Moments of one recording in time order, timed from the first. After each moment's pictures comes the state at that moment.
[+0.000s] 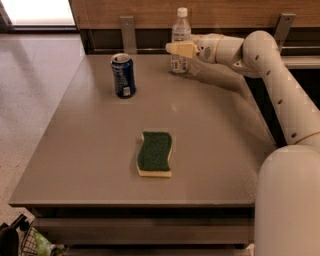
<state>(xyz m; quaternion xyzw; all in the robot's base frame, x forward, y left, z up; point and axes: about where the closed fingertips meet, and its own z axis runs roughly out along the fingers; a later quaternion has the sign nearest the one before) 0.850 -0.089 0.902 -0.31 0.67 0.32 0.59</state>
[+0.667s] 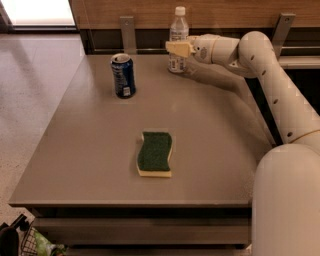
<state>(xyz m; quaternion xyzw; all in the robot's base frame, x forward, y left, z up) 0.852 -0.079 0.899 -0.31 0.67 0.33 0.59</state>
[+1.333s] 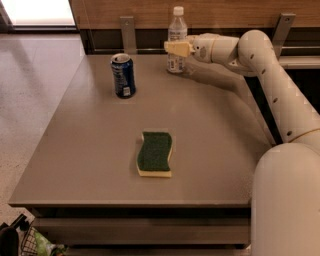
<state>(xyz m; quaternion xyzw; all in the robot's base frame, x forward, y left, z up) 0.850 -0.077 0.905 -0.31 0.67 0.32 0.59</state>
